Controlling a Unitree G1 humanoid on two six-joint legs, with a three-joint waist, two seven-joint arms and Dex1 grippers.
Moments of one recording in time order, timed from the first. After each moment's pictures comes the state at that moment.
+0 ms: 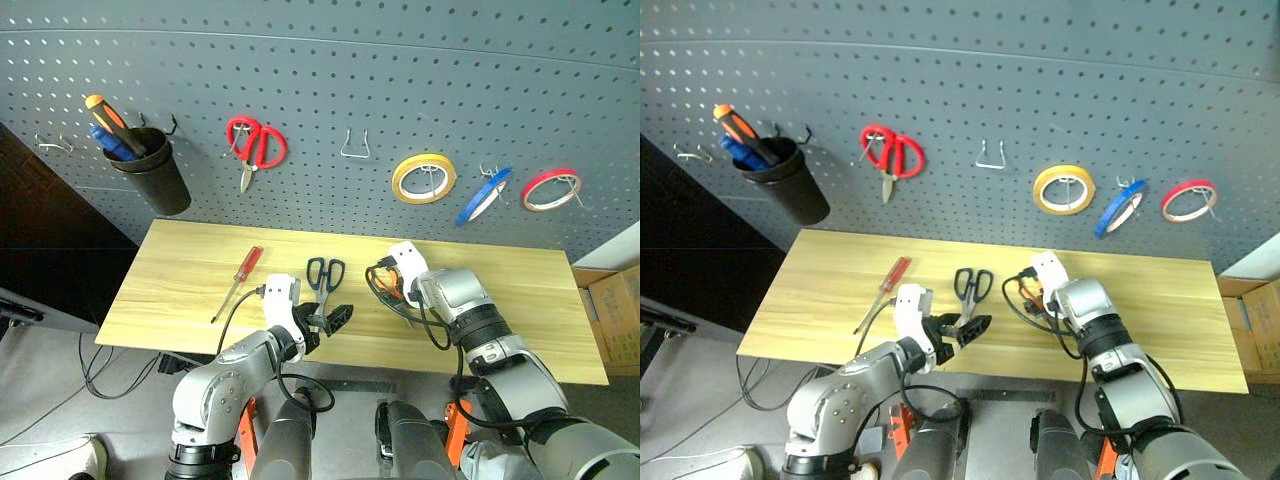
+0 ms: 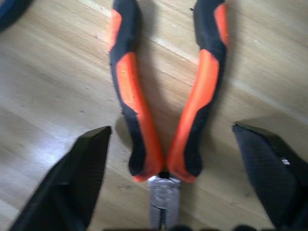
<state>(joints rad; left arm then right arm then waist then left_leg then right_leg) -0.07 0.11 0.02 -0.41 -0.62 1.00 -0.19 -0.76 -0.19 0.19 0.54 0.02 1.01 0.34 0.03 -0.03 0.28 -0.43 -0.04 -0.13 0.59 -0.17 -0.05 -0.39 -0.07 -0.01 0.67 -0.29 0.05</state>
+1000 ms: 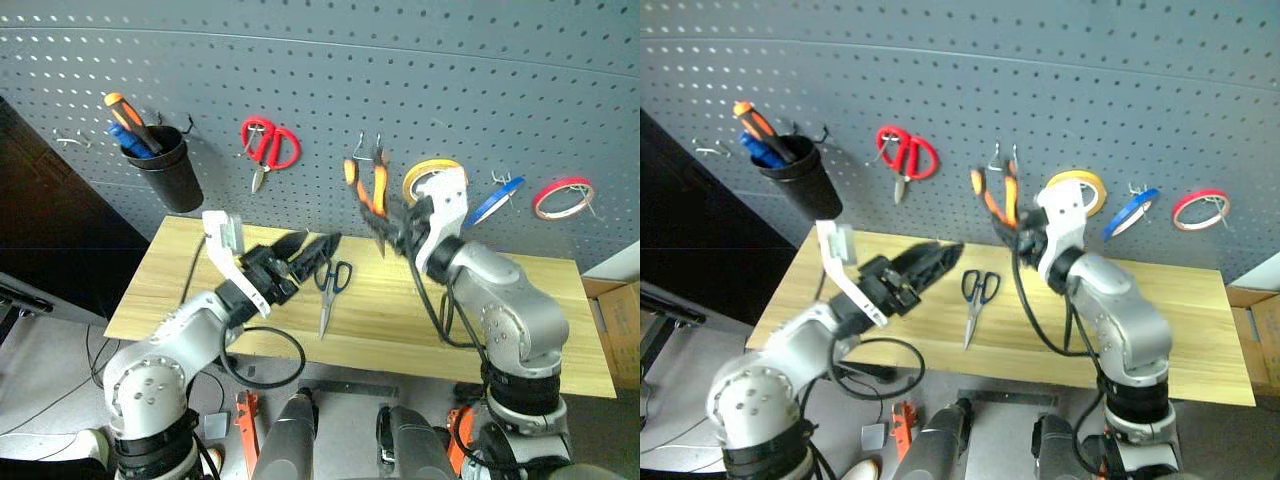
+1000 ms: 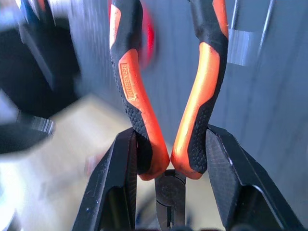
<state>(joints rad) -0.27 0.26 0.33 -0.62 -1.24 0.97 -0.07 -0.60 -0.09 -0.03 -0.47 0.26 0.83 0.34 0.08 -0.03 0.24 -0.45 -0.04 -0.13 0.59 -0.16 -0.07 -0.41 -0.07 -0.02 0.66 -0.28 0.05</state>
